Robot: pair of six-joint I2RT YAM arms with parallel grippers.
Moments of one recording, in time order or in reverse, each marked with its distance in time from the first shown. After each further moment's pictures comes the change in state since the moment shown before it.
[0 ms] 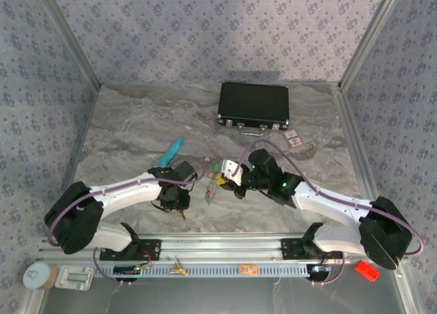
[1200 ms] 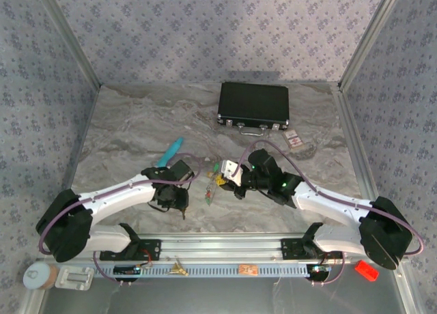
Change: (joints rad) left arm 0.012 -0.080 0.000 -0.037 -0.019 0.010; right arm 0.004 0.000 0.000 -0.003 0.000 0.000
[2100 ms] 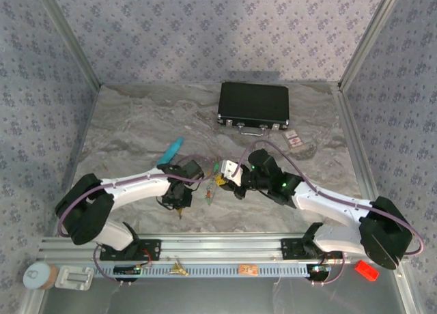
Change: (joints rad) left arm -0.048 0.173 0.085 -0.048 -0.095 0.045; right arm 0.000 0.000 0.000 0.000 0.000 0.000
